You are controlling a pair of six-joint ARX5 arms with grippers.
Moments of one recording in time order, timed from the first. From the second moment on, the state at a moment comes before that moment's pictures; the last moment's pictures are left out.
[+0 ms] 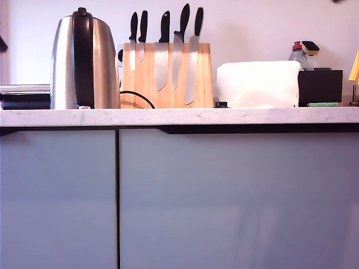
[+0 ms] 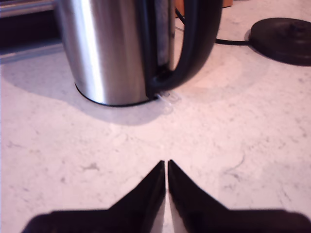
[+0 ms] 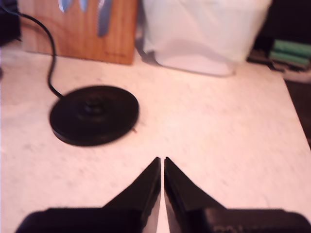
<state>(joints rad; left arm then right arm) 0.05 0.96 0.81 -0.33 0.41 0.14 0.18 0.91 0.96 -0.39 0.04 -0.08</state>
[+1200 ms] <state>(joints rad) -0.07 0.45 0.37 0.02 0.28 0.03 0.10 0.17 0.21 -0.08 0.10 -0.03</state>
